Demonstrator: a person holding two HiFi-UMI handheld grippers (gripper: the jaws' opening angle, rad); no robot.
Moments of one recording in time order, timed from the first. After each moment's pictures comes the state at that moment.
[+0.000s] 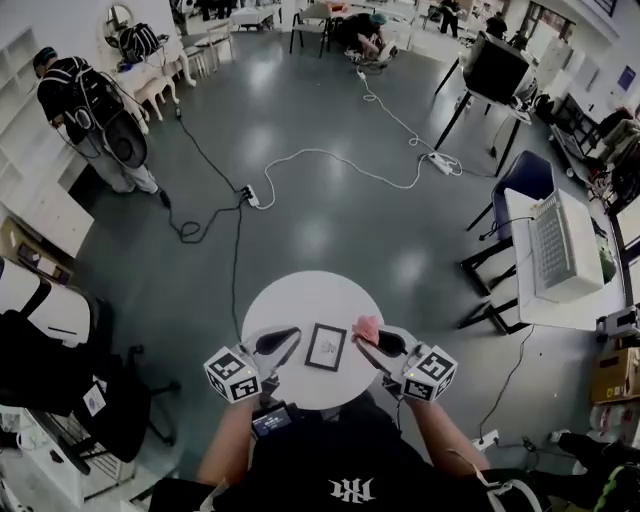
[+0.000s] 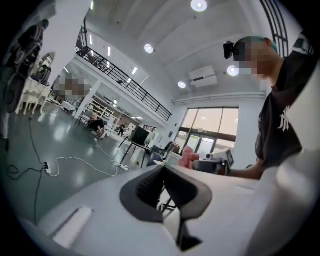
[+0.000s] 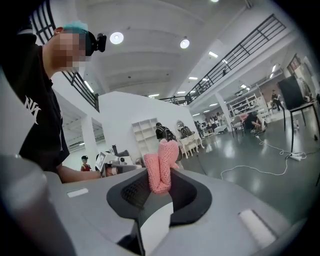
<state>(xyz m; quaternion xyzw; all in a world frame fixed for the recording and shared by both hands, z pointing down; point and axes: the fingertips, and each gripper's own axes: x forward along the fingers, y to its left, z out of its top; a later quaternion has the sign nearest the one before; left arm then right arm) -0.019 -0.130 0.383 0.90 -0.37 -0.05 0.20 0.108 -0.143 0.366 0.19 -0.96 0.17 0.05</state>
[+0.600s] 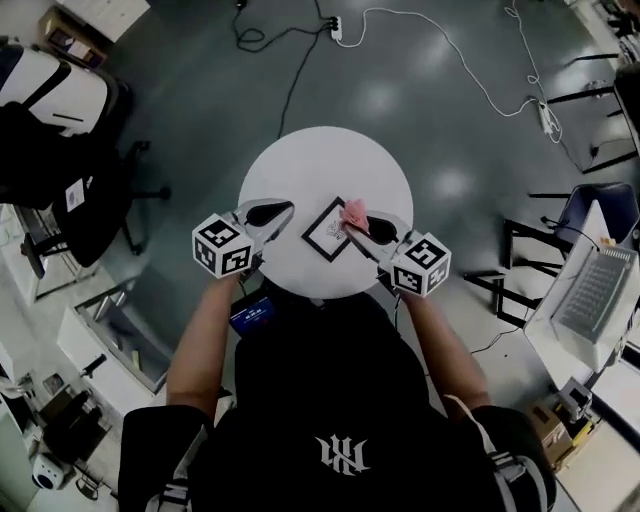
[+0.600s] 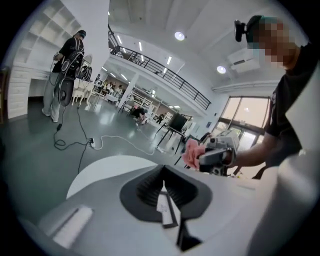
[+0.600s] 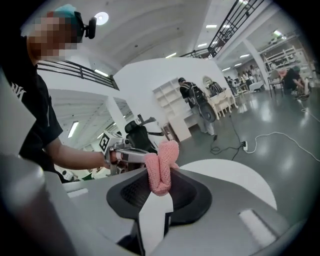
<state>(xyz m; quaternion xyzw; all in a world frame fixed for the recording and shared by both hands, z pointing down) -0.059 -0.159 0.563 0.78 -0.54 0.04 0.32 0.043 -0.202 0.551 -0.06 -0.95 0.23 0.21</state>
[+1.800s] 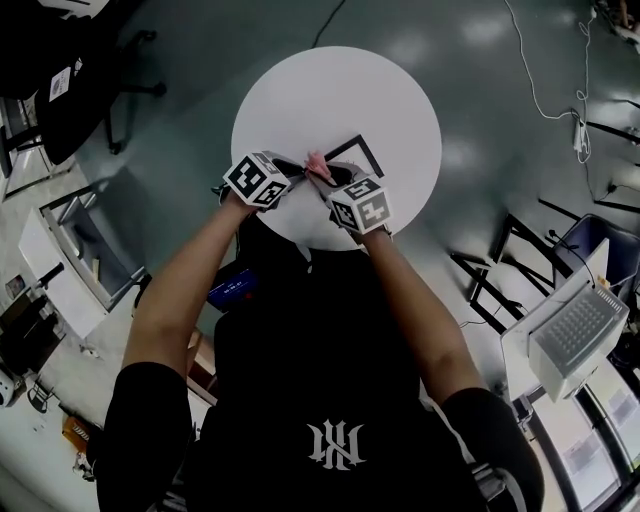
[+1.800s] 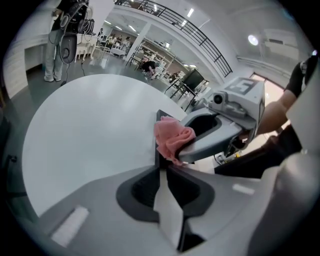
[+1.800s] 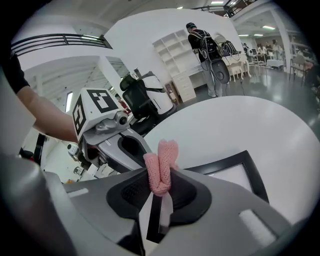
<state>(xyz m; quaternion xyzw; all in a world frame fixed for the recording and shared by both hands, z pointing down) -0.010 -0.083 0.793 0.70 -0.46 0.21 0.51 -0.008 -0.101 0.773 -0.13 -0.87 0.20 0.43</state>
